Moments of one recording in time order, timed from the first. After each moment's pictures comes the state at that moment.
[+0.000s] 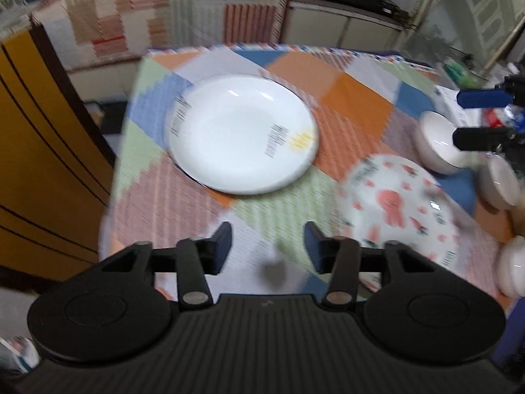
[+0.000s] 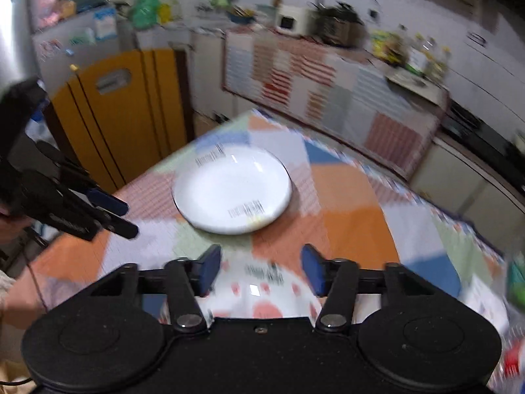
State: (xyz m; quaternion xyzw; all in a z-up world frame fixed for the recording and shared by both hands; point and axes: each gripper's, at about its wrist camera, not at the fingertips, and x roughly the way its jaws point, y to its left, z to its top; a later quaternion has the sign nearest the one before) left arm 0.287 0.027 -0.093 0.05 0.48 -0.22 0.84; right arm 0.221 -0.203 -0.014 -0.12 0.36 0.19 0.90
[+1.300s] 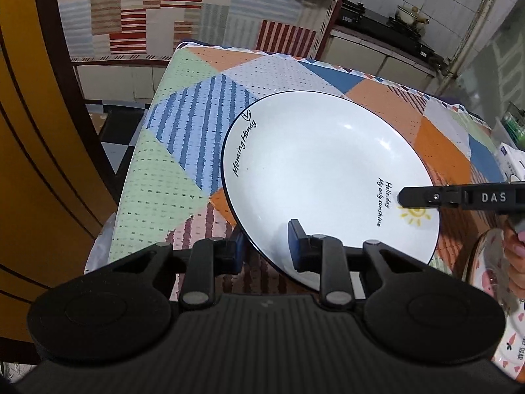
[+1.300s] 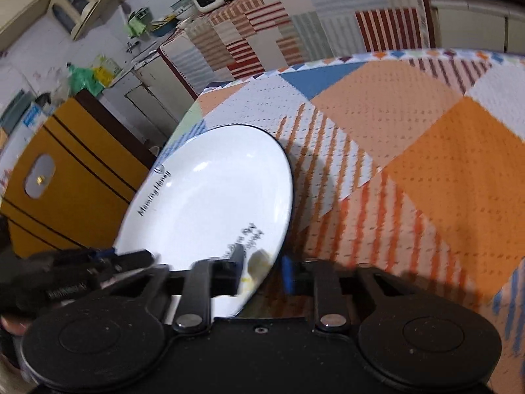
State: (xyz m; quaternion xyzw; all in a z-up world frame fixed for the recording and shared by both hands) left arm 0.404 0.059 -0.209 -0.03 0.45 -0.20 0.87; right arm 0.388 -0.202 -0.181 0.16 0.43 0.16 0.87
